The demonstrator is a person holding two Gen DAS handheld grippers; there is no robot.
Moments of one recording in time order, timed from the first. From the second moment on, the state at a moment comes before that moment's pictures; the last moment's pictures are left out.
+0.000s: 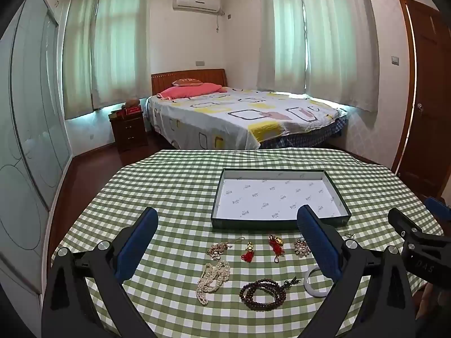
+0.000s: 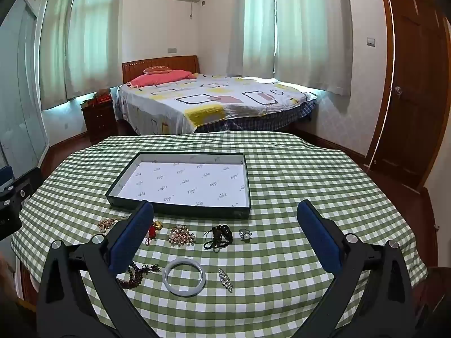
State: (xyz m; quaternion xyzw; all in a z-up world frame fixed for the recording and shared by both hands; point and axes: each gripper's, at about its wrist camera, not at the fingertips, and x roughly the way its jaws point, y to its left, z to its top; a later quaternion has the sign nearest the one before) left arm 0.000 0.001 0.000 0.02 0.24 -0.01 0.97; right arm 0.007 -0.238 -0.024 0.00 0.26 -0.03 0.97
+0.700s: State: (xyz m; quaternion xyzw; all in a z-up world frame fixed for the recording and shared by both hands) left arm -0.006 0.001 0.022 0.01 0.24 -0.01 0.97; right arm -0.004 -0.238 -0.010 0.00 0.24 -0.03 0.97
